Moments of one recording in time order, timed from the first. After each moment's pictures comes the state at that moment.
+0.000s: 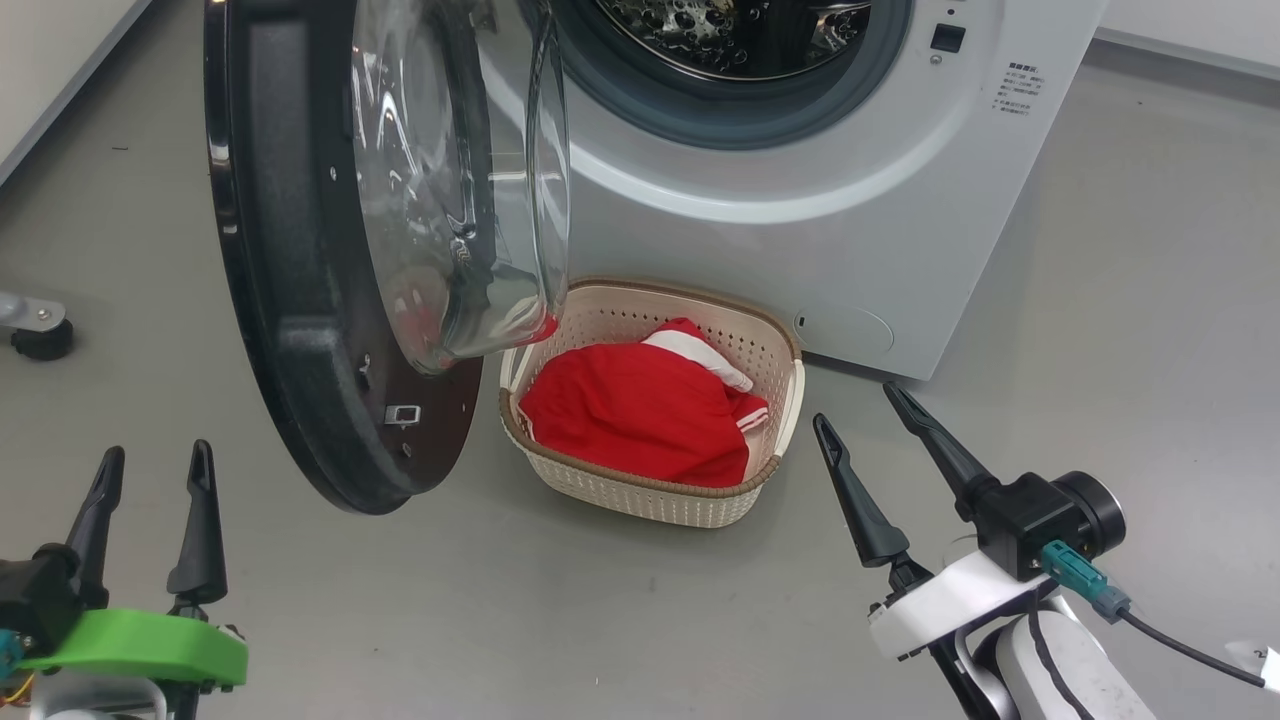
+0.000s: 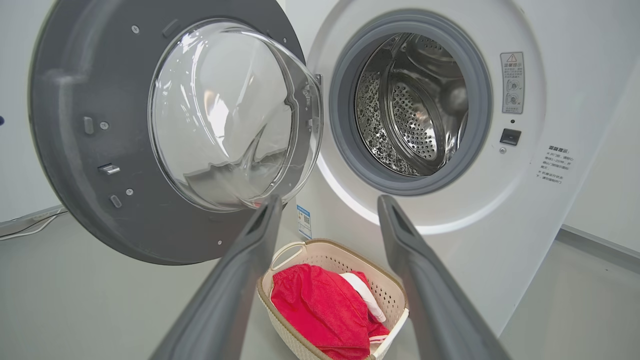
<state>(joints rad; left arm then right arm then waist) -0.04 0.17 0.06 0.14 -0.39 -0.13 -0.18 -0.12 -0.09 0.34 0.15 0.20 0.10 -0.25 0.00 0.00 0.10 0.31</state>
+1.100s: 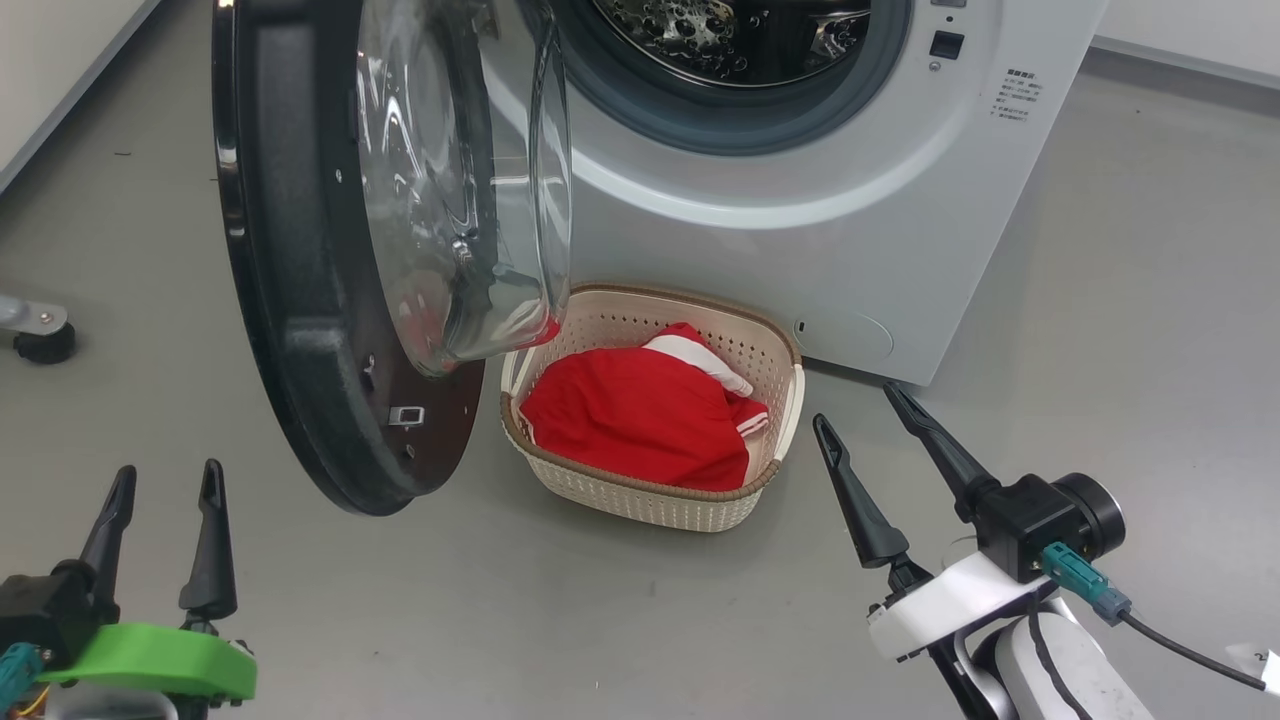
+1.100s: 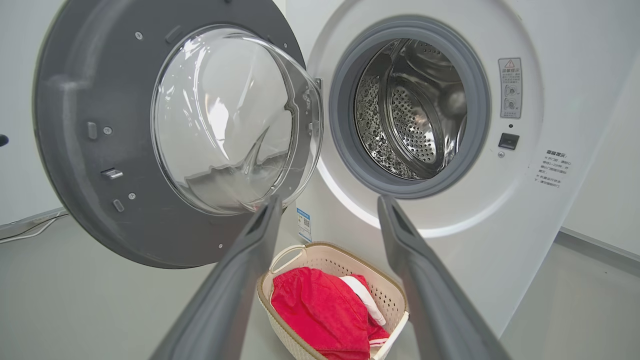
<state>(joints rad) -0.04 0.16 0.05 0.21 -0.37 -0.13 -0.24 -0.11 -0.09 0.33 0.15 0.20 0.10 -0.25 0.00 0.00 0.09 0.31</state>
